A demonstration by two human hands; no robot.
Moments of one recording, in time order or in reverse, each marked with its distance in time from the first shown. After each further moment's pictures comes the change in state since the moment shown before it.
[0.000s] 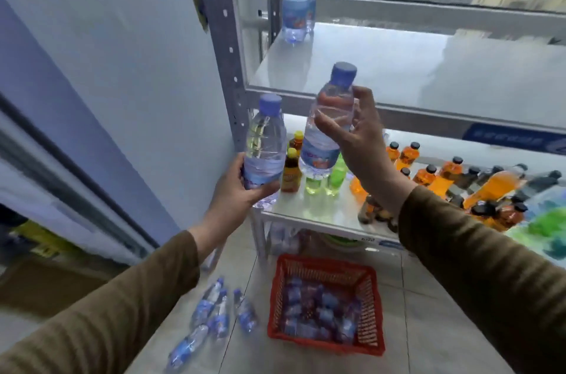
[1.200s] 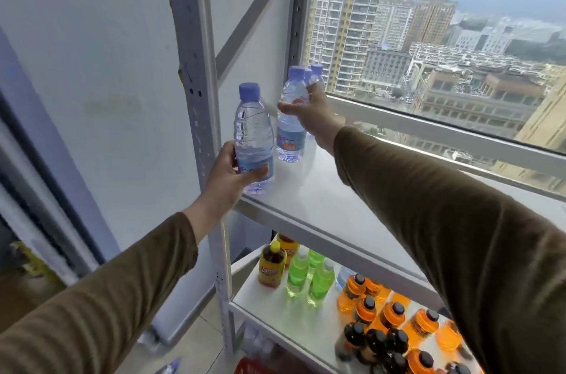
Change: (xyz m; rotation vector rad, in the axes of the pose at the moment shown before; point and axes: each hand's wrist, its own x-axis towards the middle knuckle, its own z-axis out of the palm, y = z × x) left_hand 0.184 0.119 0.044 -0.139 0.325 0.105; right_hand 0.307 -0.047 0.012 -0.118 -0.281 0.003
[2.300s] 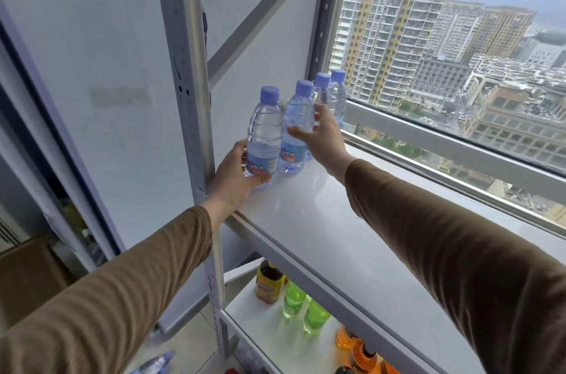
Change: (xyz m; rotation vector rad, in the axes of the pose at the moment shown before) left_hand 0.063 -0.043 0.029 0.386 0.203 0.006; right_hand 0.048 0.074 0.001 -0.133 -0.104 -0.109
